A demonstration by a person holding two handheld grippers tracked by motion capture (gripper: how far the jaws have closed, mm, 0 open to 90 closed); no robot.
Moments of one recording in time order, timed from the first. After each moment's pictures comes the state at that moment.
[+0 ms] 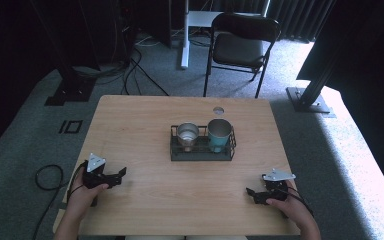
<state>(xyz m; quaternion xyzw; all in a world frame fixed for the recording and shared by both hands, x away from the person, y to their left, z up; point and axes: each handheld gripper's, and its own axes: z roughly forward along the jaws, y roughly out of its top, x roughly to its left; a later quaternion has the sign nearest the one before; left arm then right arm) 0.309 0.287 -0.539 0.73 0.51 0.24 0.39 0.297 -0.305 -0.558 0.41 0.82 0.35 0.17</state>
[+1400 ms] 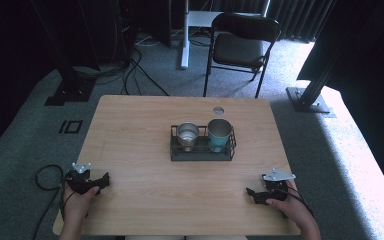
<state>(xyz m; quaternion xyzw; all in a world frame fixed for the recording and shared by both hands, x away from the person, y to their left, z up) 0.295 0.314 -0.555 0.65 0.66 0.27 0.26 0.297 -0.305 -0.558 0.41 0.82 0.35 0.17</state>
